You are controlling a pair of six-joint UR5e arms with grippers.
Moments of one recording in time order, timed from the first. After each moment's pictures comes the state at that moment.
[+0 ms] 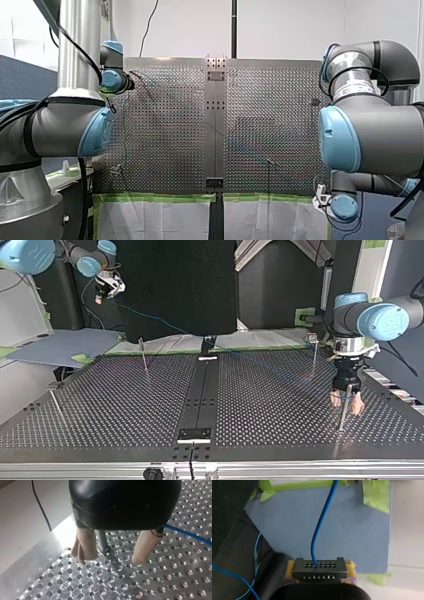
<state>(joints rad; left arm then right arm) 0.22 -1.65 -1.83 -2.68 -1.44 -2.19 1.51 -0.53 1.96 -1.05 1.64 1.71</state>
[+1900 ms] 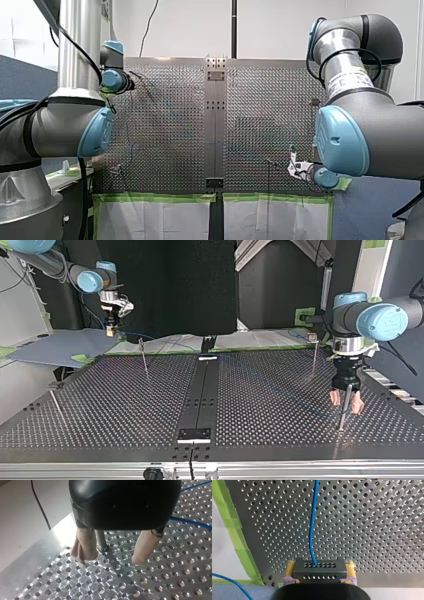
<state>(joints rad) 0.21 -1.65 -1.83 -2.69 -1.45 -2.19 1.65 -0.71 1.87 -1.06 1.41 1.64</state>
